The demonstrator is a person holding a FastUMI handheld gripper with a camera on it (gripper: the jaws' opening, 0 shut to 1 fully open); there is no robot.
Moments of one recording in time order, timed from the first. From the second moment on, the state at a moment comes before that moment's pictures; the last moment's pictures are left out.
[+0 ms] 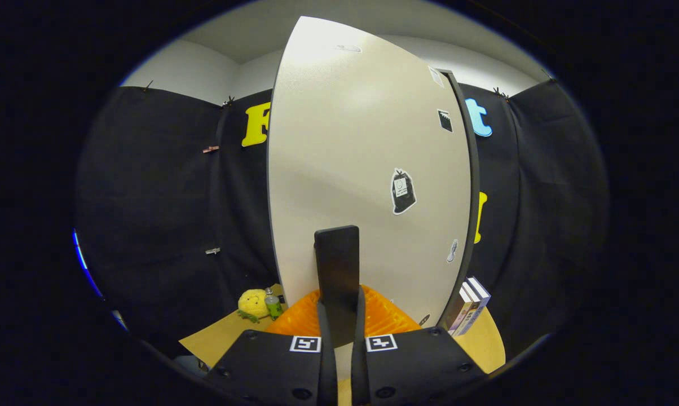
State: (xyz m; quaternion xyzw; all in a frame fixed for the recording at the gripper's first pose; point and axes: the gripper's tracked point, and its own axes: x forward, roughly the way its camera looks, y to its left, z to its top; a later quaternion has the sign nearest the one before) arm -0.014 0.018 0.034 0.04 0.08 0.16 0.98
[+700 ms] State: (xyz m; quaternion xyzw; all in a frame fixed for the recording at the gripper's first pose) arm -0.047 -0.195 0.040 0.05 0.05 0.08 0.99
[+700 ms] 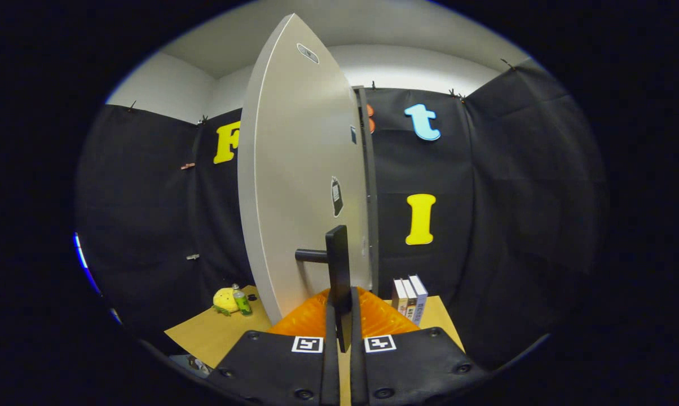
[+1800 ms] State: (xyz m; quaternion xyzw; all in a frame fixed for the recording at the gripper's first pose) arm -0.117 -0.225 0.034 0.11 0.06 0.01 0.99
